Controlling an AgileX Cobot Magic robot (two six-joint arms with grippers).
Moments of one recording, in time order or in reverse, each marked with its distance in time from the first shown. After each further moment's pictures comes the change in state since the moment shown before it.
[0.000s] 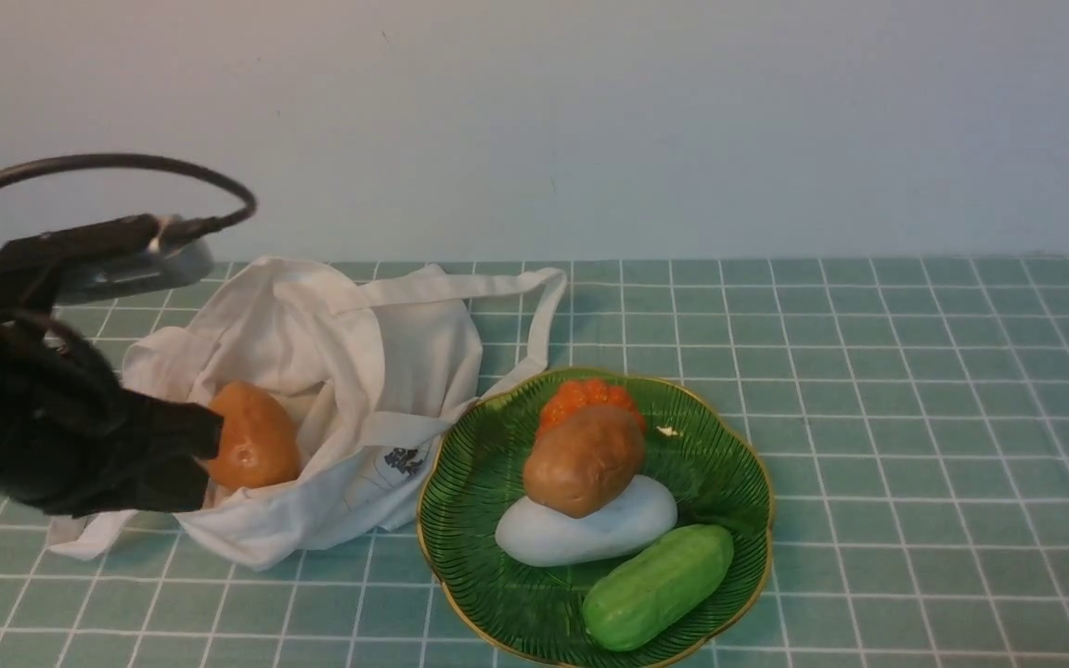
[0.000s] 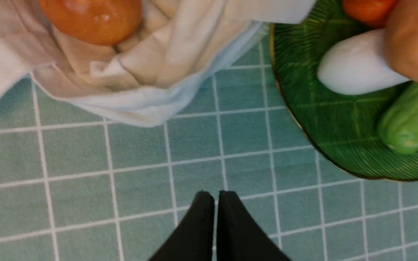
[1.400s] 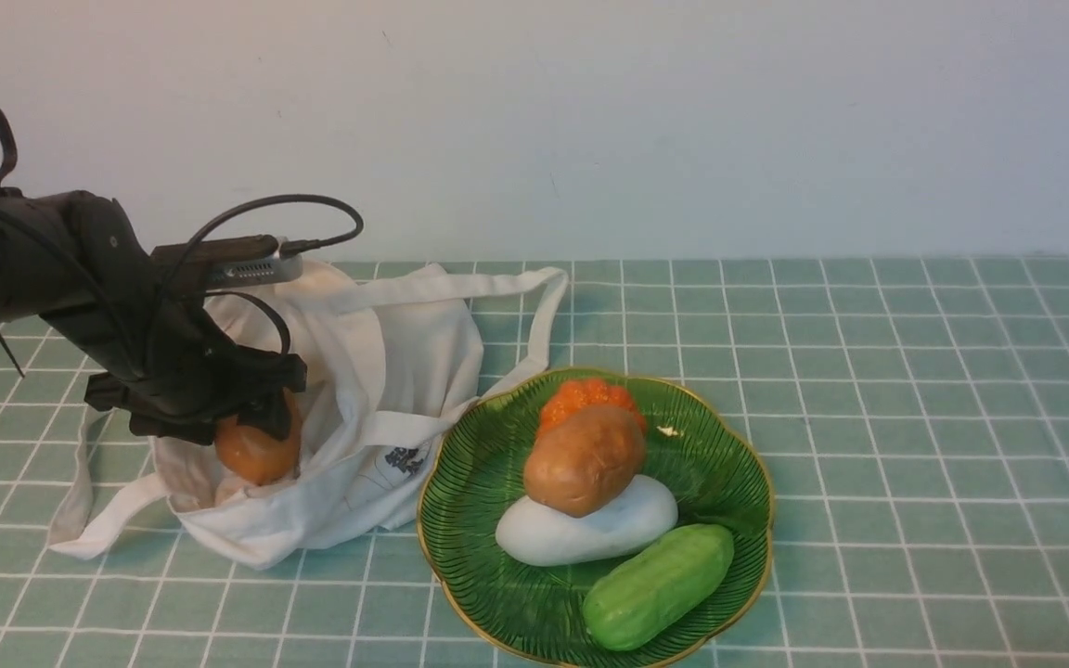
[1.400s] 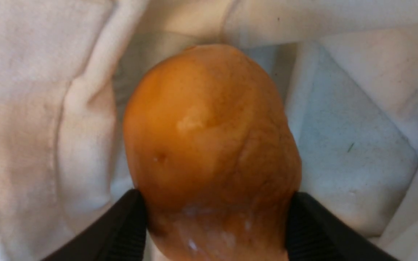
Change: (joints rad) right arm 0.000 0.000 0.000 0.000 0.000 0.000; left arm -0.002 0.554 -0.243 0.154 -0.323 -0.117
